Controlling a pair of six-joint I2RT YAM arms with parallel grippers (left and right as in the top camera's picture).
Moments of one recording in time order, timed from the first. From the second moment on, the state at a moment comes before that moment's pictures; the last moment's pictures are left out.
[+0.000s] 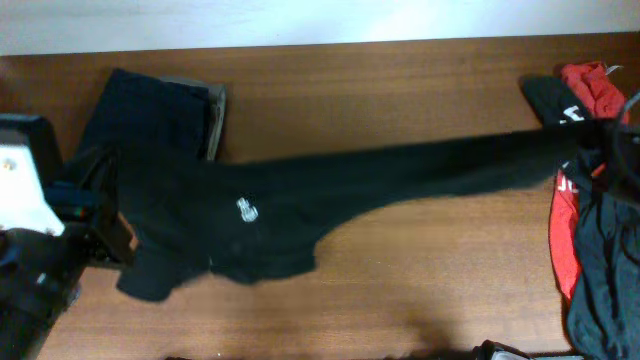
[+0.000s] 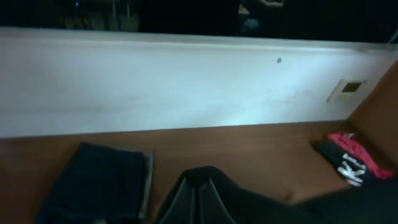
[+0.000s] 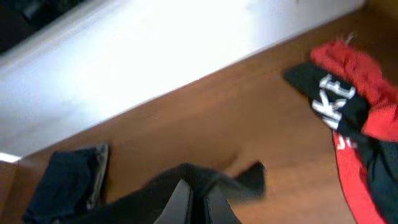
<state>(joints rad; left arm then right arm) -0.22 1.15 2.23 -1.34 0.00 -0.14 -0.39 1.28 2.25 -1.54 -0.36 0.23</state>
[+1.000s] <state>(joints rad) -0.22 1.90 2.73 -0.92 0.19 0.04 -0.51 1.81 2.34 -0.96 -0.76 0.28</state>
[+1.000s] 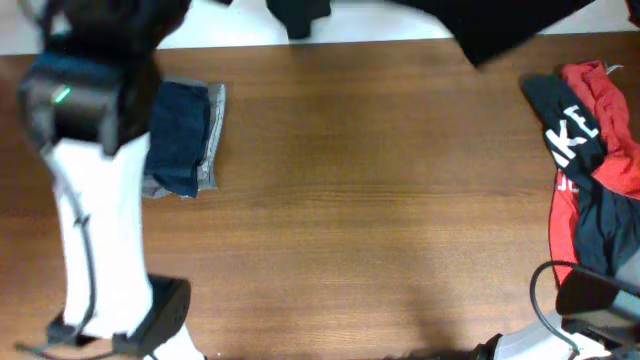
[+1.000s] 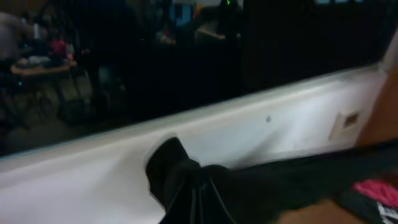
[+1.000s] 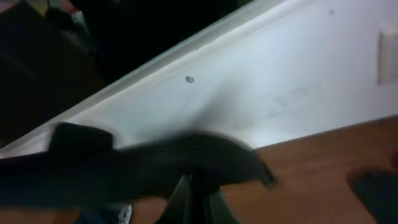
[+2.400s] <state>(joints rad) -0.31 1.90 1.44 -0.91 0.27 0.07 -0.31 1.98 1.95 -1.54 -0.23 0.10</state>
